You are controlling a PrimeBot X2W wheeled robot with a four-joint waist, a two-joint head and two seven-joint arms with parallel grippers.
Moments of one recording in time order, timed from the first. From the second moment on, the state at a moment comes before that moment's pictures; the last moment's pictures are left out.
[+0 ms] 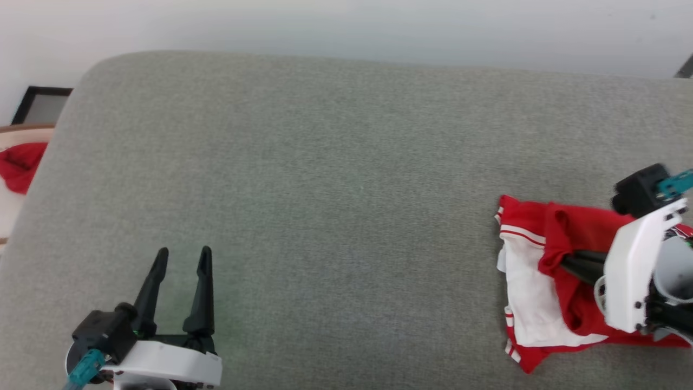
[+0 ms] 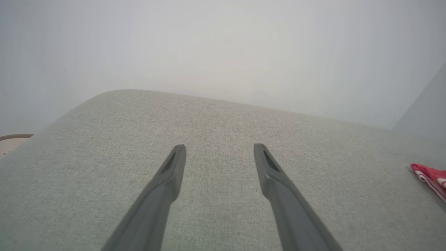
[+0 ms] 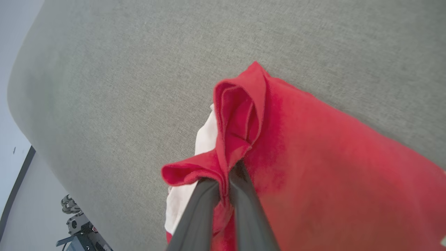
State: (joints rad) left arm -0.06 0.17 0.00 0.11 -0.35 -0.13 -0.26; right arm -0.37 -0.55 0.26 -0.08 0.85 0.13 0.91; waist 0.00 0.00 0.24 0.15
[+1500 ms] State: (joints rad) left arm -0.07 0.24 -0.06 0.24 -0.44 -0.13 -0.26; right arm -0.24 -0.53 0.23 0.18 0.78 0.13 0.10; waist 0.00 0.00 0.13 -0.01
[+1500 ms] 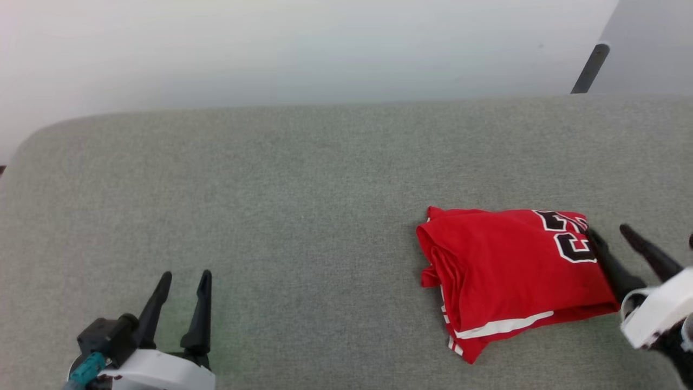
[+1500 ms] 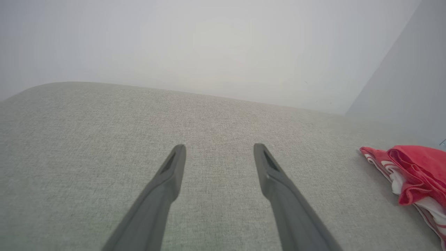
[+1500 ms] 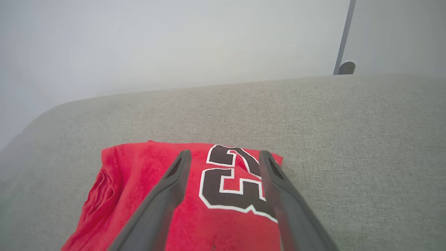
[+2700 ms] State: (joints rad) left arm 0.26 0.20 0.06 0.05 -0.38 -0.12 -0.26; right arm 0.11 -0.34 -0.03 0.01 0.54 0.13 -0.08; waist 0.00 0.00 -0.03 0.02
